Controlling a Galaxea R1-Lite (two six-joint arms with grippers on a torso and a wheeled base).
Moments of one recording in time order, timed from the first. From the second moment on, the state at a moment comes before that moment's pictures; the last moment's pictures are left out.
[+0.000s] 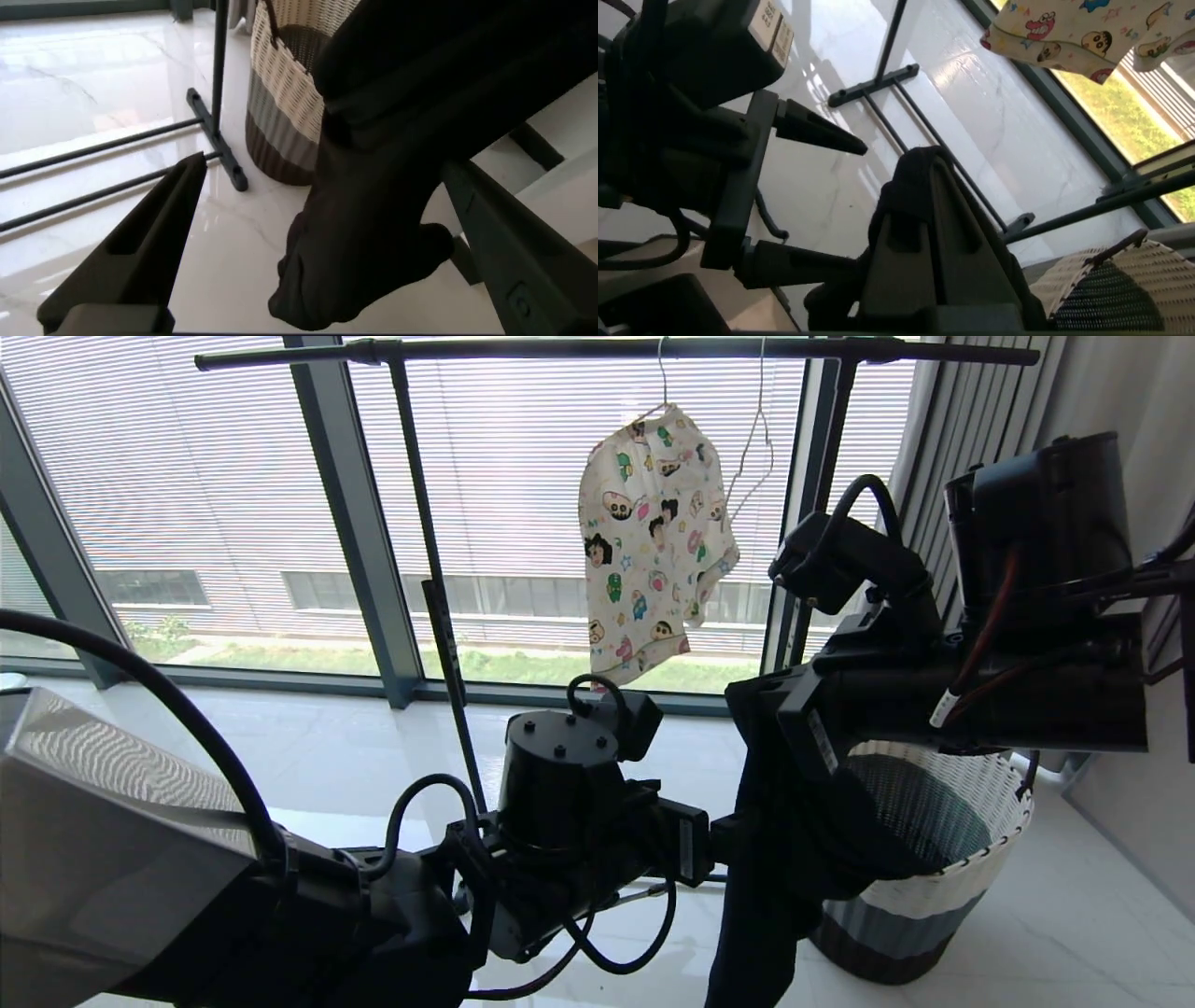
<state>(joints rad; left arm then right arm) -0.81 1.93 -0.84 -0.77 -0.01 -0.27 0.81 1.61 -1.28 0.08 0.04 -0.22</state>
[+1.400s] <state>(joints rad) -0.76 1.98 -0.78 -0.77 0.02 -0.29 0.87 1.61 -1.29 0.08 0.04 -0.22</state>
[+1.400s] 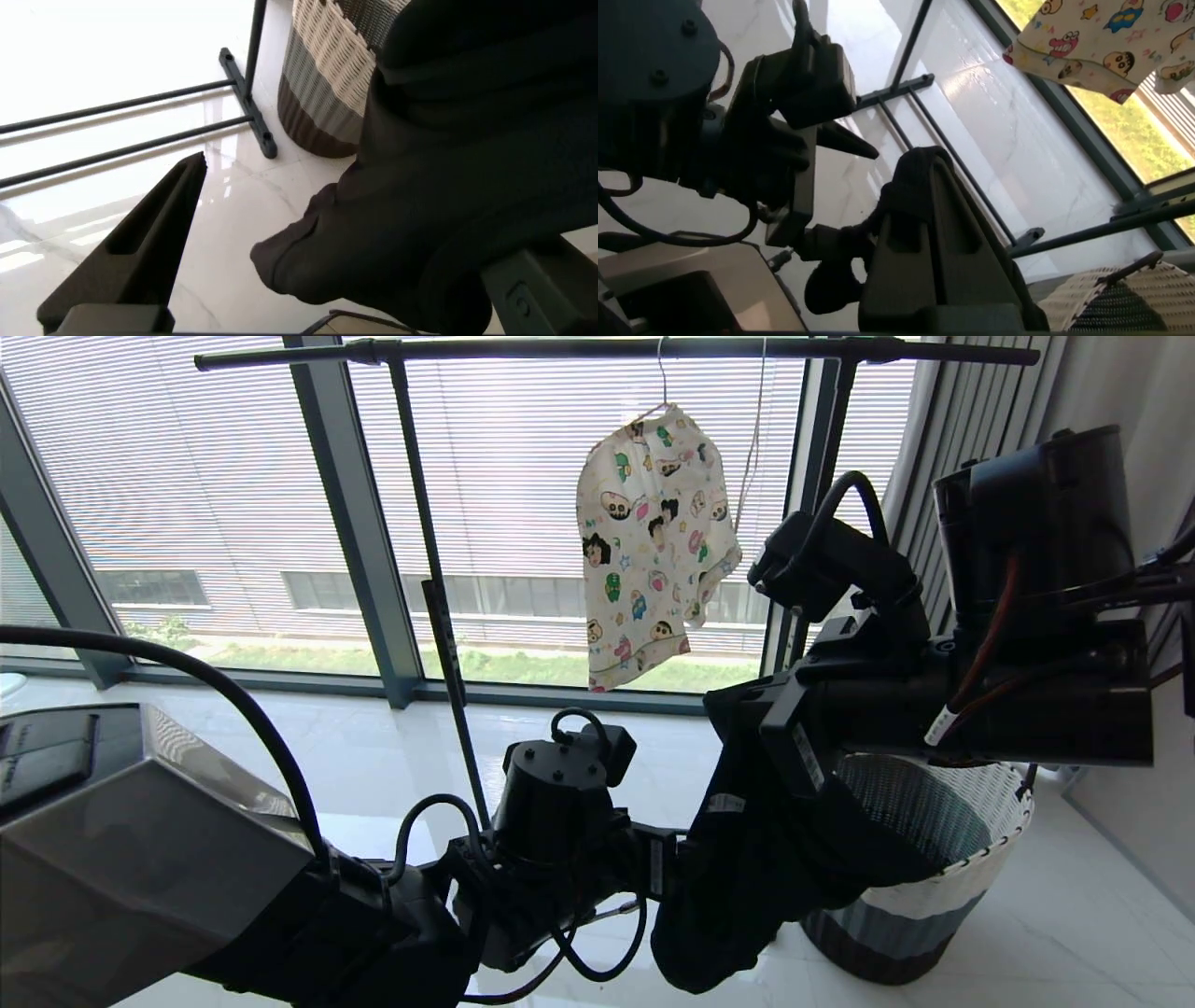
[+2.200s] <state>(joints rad) -0.76 1.93 -0.69 -0.77 0.08 -0.23 0.87 1.64 -1.28 0.06 -0.01 -0.15</state>
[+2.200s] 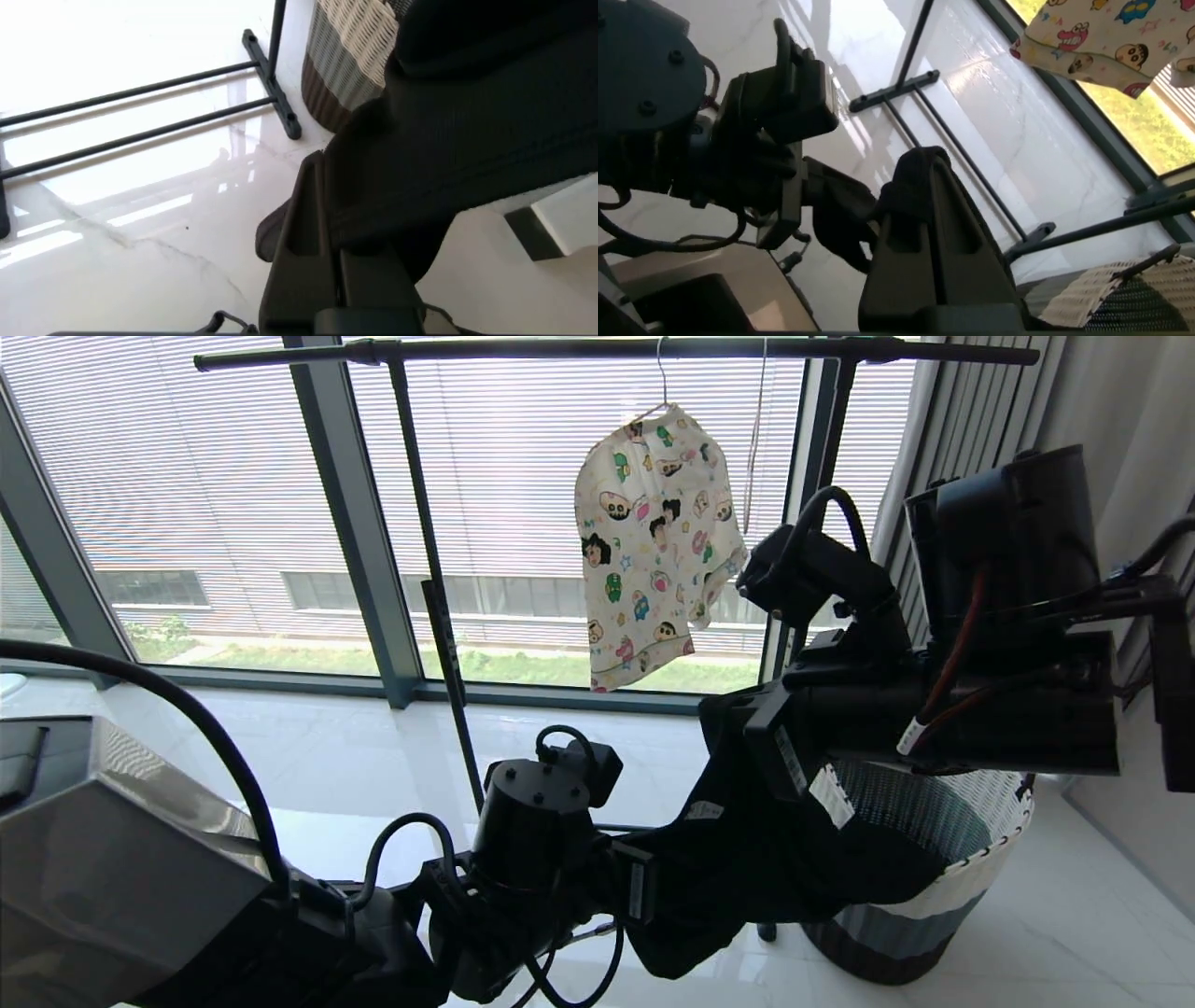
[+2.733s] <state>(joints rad) -0.45 1.53 -0.90 -0.13 -0.05 -0.09 0.87 1.90 -1.58 -0.12 -0.04 -0.12</state>
